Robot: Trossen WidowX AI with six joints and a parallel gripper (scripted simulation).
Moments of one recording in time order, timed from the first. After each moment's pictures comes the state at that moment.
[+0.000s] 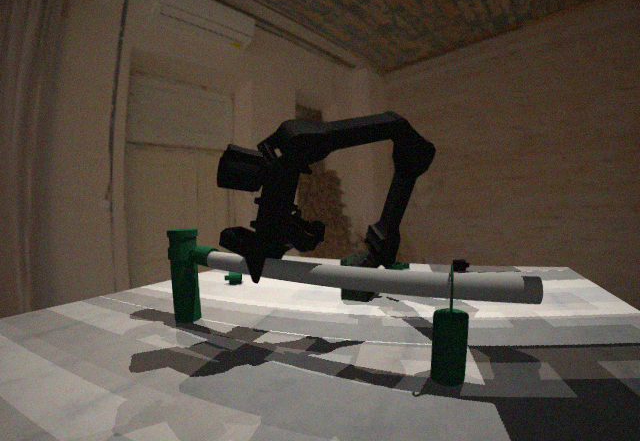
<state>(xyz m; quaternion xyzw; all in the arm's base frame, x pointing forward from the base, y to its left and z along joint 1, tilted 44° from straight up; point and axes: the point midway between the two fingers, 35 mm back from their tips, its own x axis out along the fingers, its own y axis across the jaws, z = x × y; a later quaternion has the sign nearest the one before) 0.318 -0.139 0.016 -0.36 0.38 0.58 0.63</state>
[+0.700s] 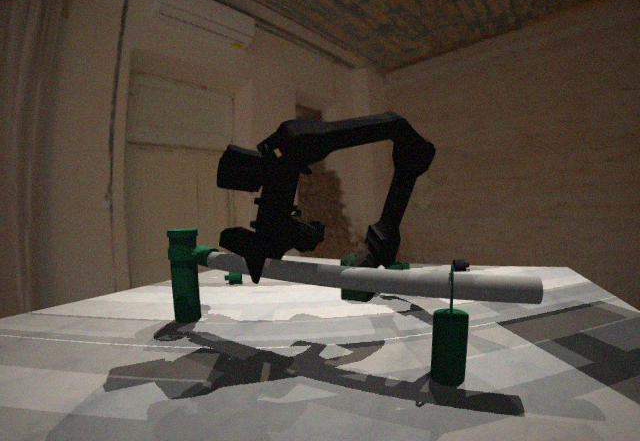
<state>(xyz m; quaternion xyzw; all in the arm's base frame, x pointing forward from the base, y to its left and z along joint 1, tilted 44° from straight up) 0.318 -0.138 0.016 -0.36 0.38 0.58 0.63</state>
